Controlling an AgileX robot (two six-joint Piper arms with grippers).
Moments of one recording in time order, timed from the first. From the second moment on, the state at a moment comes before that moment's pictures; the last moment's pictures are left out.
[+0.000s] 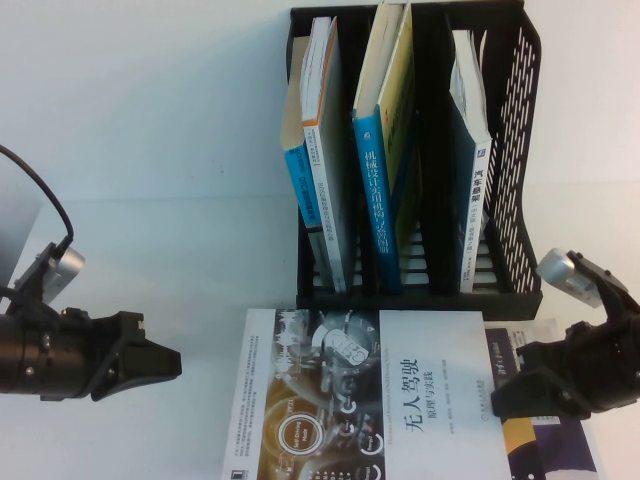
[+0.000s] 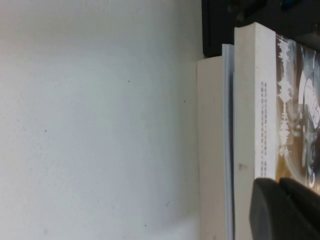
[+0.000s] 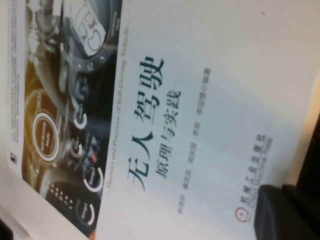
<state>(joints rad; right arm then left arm) 0.15 1.67 -0.76 1.09 0.82 -0.75 0.08 1.54 -0.74 -1.19 0.93 0.83</state>
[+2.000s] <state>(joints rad) 0.23 1.74 -0.79 1.13 0.92 -0.83 0.02 1.97 -0.82 -1.38 1.18 1.09</state>
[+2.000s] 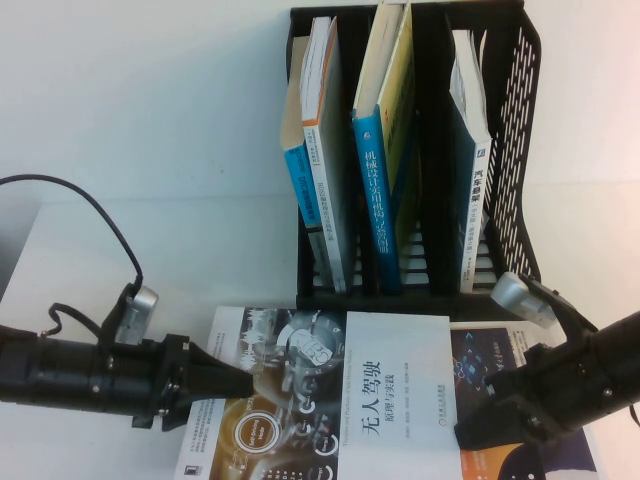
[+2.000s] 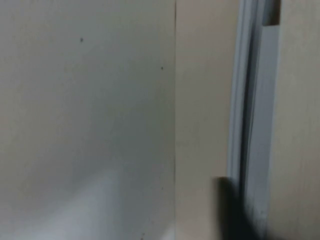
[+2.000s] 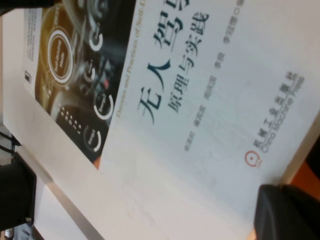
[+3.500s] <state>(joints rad) 0.23 1.17 -0.78 0.49 0.79 -0.21 -0.42 1.16 -1.29 -0.50 1.02 -0.14</state>
